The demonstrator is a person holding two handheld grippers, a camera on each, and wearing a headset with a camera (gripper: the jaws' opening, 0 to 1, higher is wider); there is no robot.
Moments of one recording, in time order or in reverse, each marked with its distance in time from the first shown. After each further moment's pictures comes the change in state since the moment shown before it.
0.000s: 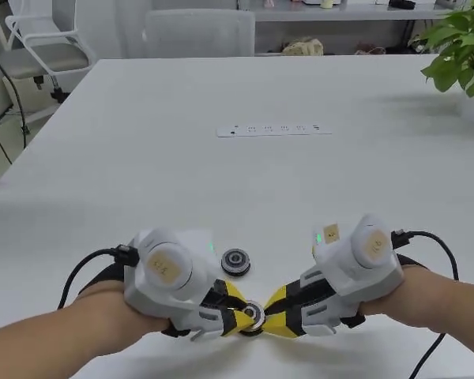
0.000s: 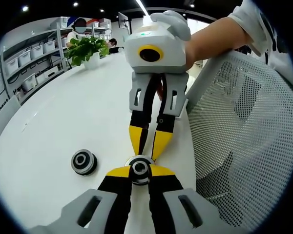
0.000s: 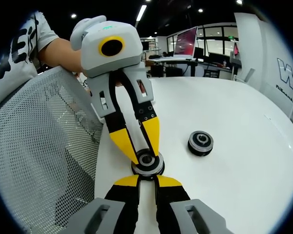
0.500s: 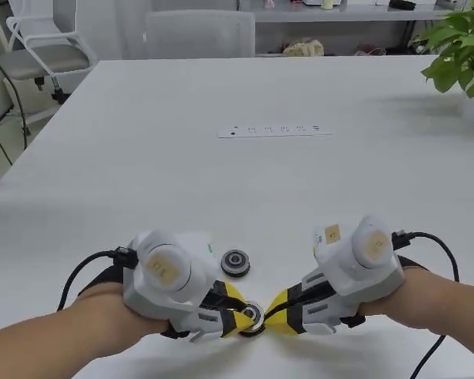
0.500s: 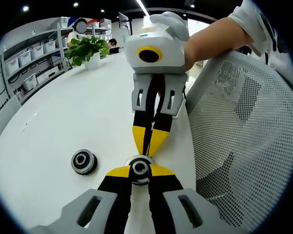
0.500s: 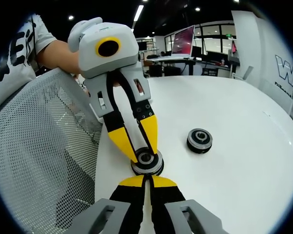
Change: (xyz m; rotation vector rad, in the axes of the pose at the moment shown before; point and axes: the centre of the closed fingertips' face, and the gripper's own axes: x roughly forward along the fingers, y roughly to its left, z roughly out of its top) left arm 0.000 0.000 0.000 -0.002 -0.003 0.003; right arm -0.001 -0.002 -0.002 0.024 -0.002 -0.002
